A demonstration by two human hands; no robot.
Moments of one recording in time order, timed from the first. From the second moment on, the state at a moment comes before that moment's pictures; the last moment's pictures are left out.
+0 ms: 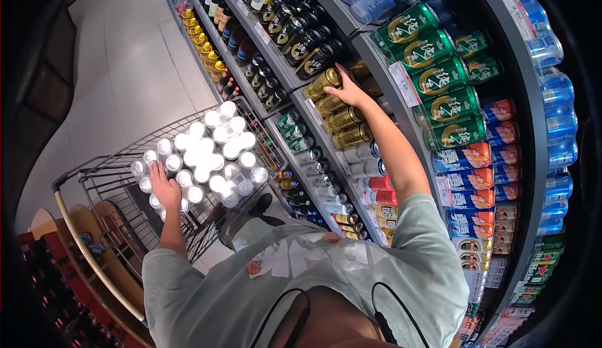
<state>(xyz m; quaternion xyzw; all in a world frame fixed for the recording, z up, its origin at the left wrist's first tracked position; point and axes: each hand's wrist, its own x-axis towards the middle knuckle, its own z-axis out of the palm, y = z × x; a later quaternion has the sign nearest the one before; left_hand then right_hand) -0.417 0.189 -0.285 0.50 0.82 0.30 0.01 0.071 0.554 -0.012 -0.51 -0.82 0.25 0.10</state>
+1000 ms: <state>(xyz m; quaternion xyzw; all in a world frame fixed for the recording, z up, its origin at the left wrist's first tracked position) -0.393 0.224 -0.286 0.55 0.80 0.23 -0.02 0.071 0.560 -0.014 -0.63 -0.77 0.08 0.10</state>
